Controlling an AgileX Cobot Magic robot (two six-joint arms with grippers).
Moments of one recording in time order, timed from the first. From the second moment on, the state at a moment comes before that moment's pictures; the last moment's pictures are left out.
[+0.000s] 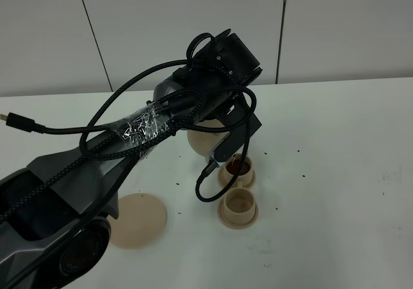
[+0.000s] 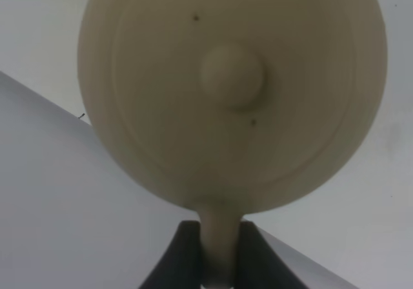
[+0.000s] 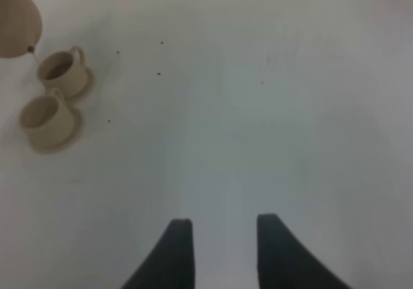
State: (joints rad) left arm -0.70 2.38 -2.23 0.69 1.16 1.53; right arm 0.05 -0.01 -0.49 0.16 1.06 0.05
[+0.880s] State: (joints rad) left arm -0.70 2.38 -2.23 0.66 1.19 1.45; right arm 0.05 -0.01 -0.49 0.16 1.06 0.05
